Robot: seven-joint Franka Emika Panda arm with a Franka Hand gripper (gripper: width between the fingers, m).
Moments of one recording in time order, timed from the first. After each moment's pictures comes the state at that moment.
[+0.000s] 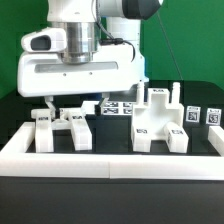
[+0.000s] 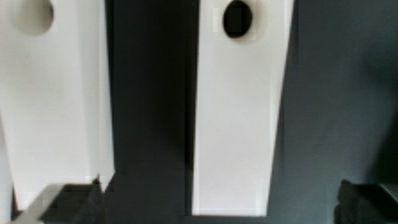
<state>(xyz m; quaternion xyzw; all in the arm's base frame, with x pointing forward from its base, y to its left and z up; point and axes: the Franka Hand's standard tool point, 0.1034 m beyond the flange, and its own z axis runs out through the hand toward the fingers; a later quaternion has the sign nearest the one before) 0.539 -0.115 0.054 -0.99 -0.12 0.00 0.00</state>
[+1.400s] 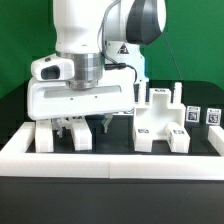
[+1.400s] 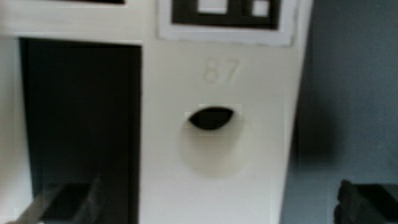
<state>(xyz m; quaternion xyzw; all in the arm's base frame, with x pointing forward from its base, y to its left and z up) 0.514 -0.107 0.007 -0.99 -0.14 0.03 0.00</state>
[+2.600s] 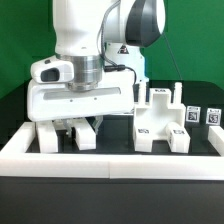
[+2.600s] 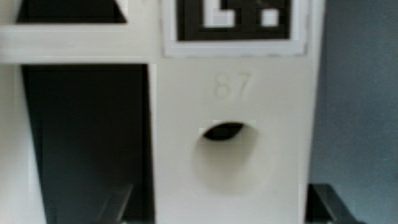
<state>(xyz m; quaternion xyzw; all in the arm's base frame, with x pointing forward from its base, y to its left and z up) 0.513 -0.108 0.005 -0.99 -0.14 0.03 0.00</state>
